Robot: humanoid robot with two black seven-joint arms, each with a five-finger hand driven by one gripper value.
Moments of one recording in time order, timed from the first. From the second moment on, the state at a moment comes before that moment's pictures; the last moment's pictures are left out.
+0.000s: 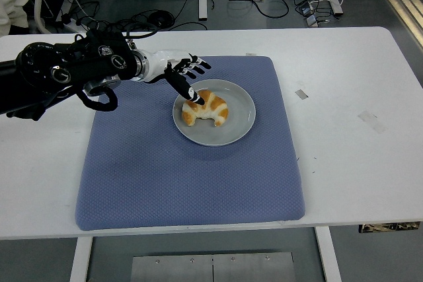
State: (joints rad) left arm -1.46 0.23 0.28 -0.93 0.29 -0.09 0.15; right arm -0.08 0.00 0.10 0.16 -0.10 -0.06 0.22
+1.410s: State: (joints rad) left arm -1.25 0.36 -0.32 -0.70 0.29 -0.10 0.13; right arm -0.08 0.00 0.10 0.16 -0.10 -0.06 0.22
